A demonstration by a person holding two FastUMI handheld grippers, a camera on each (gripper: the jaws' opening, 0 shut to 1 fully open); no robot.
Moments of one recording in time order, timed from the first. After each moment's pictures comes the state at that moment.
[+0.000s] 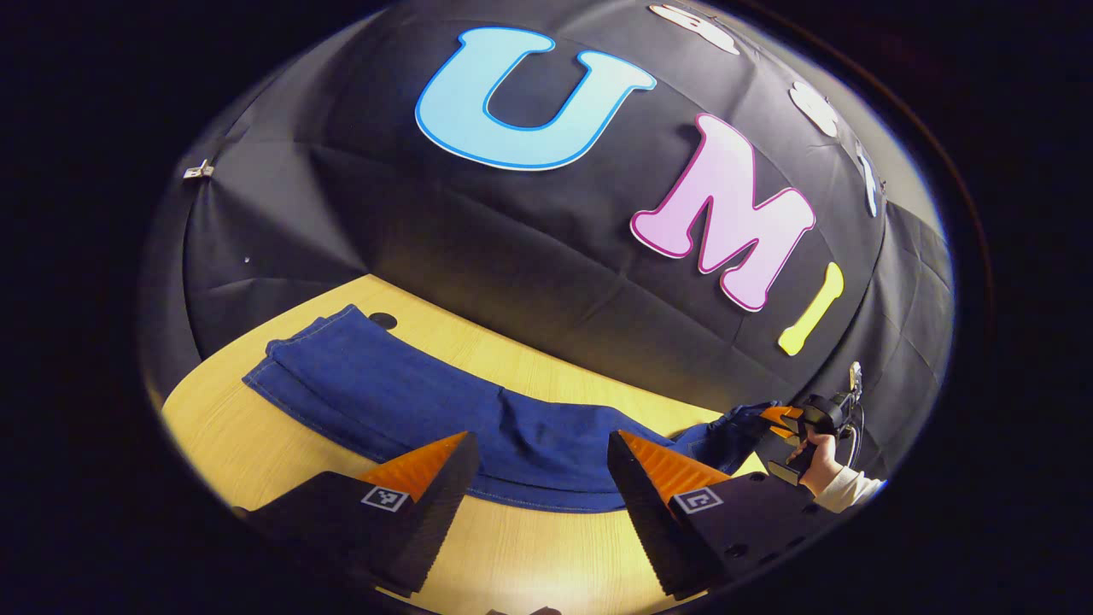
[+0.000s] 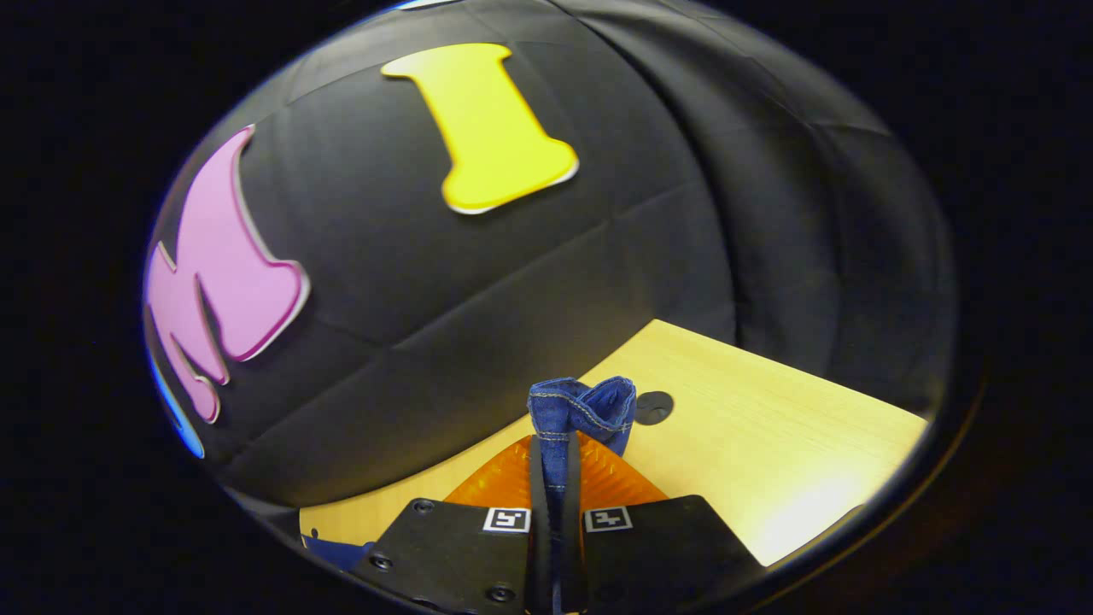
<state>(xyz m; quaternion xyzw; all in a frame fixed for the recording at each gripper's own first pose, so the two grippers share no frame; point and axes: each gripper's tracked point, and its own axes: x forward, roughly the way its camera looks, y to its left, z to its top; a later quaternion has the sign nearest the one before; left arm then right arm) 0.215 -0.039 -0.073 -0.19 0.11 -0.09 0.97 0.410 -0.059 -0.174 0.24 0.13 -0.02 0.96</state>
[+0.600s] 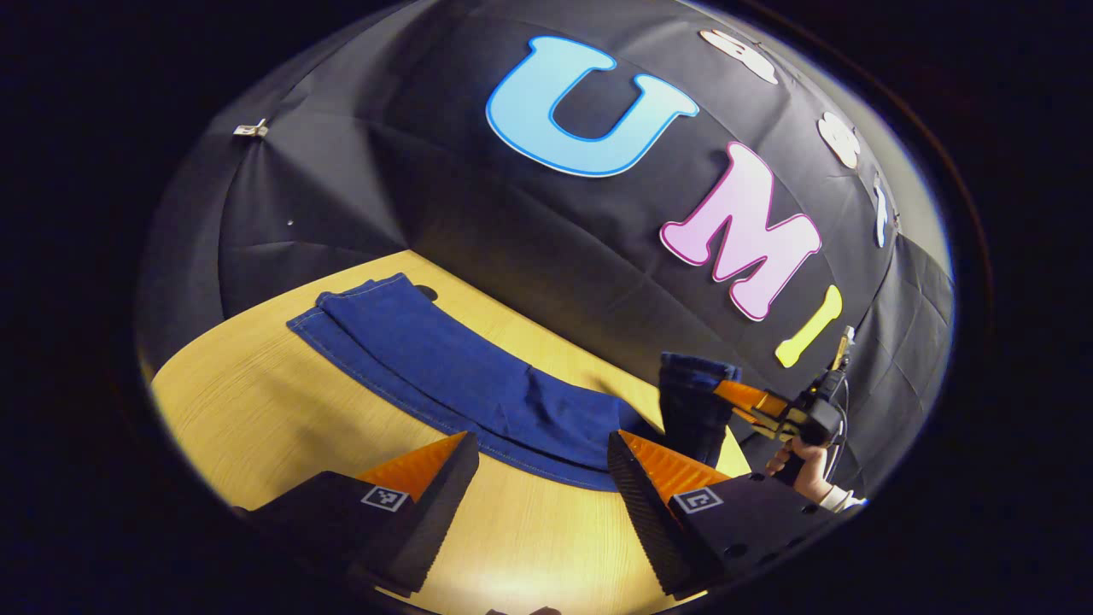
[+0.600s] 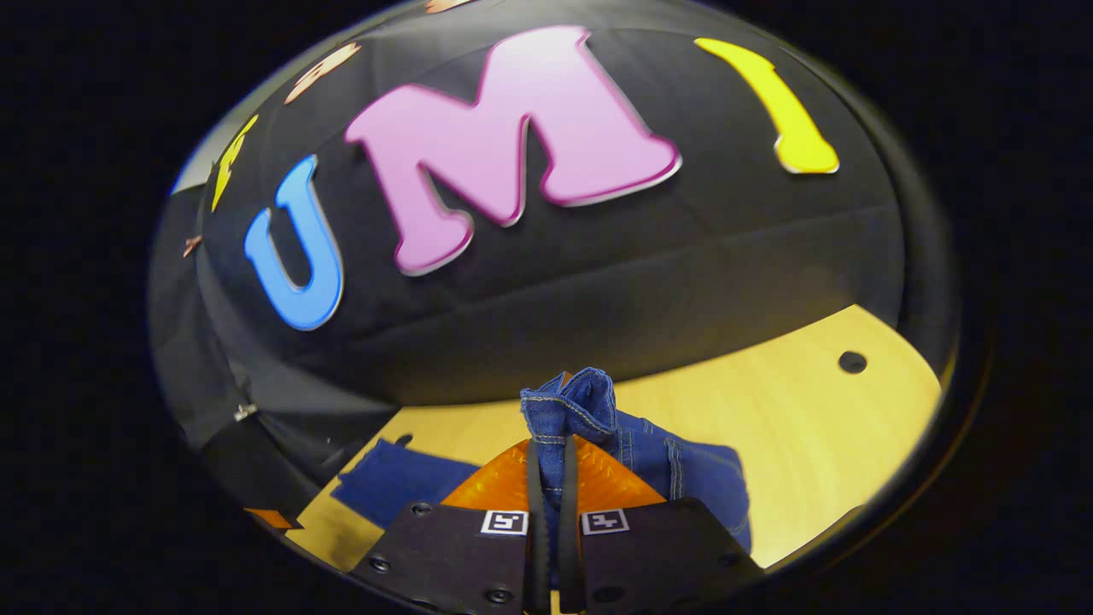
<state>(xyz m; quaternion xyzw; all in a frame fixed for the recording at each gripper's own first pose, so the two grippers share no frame) 0.158 0.011 -0.108 -0.25 0.11 -0.07 0.96 0.364 -0.011 -0.246 0.13 0.19 0.25 0.94</state>
